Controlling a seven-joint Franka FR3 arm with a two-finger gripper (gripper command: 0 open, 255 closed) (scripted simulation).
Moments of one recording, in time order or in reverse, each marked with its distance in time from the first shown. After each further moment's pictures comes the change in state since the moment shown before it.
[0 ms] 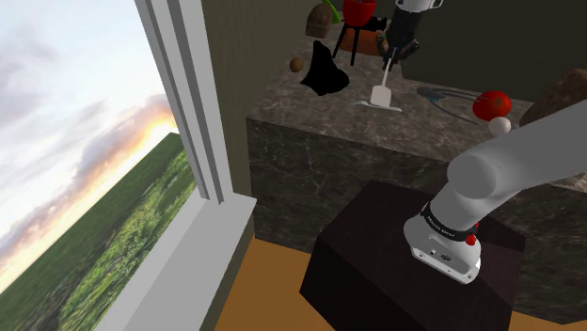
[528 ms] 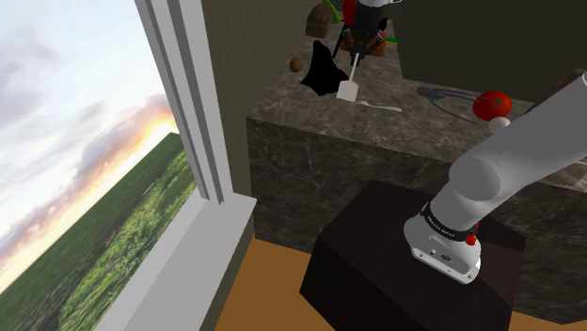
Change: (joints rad) arm 0.063 0.203 0.107 0.190 0.028 0.007 0.156
